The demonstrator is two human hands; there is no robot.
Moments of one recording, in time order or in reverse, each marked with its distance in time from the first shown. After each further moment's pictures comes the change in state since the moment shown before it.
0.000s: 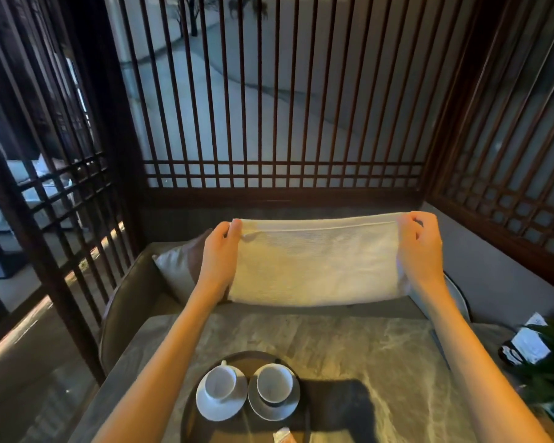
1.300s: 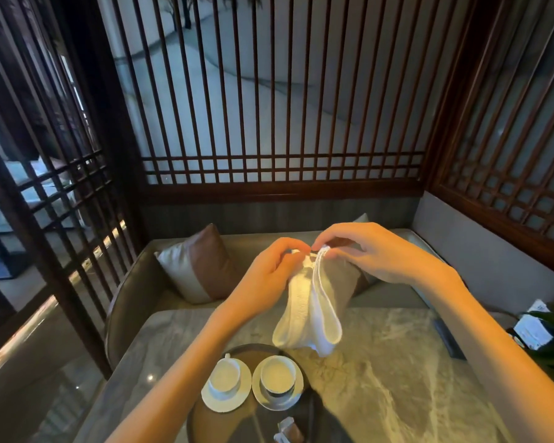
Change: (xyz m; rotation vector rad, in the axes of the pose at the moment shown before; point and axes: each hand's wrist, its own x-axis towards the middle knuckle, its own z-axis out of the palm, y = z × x) left_hand -0.070 0.051 0.026 0.037 -0.526 0.189; right_hand -0.034 -0.083 0.008 -0.400 -1.013 -0.407
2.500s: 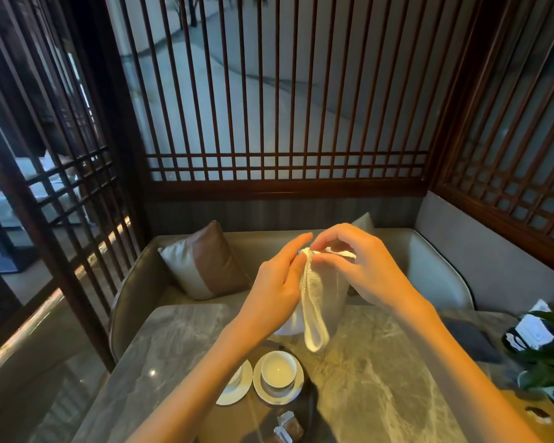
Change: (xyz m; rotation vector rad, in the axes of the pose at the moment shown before) left_hand -0.032 0.022 0.019 0.032 0.120 0.011; right_hand -0.013 -0.015 0.050 0.159 0.400 0.017
